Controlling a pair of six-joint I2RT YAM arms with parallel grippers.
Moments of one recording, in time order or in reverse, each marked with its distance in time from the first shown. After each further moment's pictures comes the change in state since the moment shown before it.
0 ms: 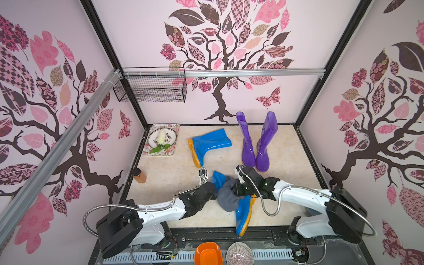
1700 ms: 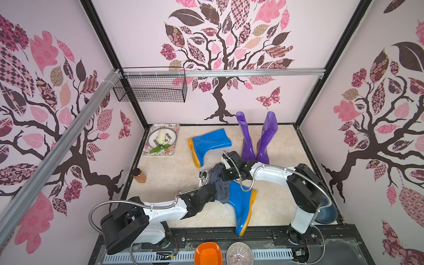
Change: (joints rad) left arm 0.003 0.053 -0.026 0.001 -0.011 0.028; right arm -0.075 0.413 0.373 -0.009 -0.035 -0.136
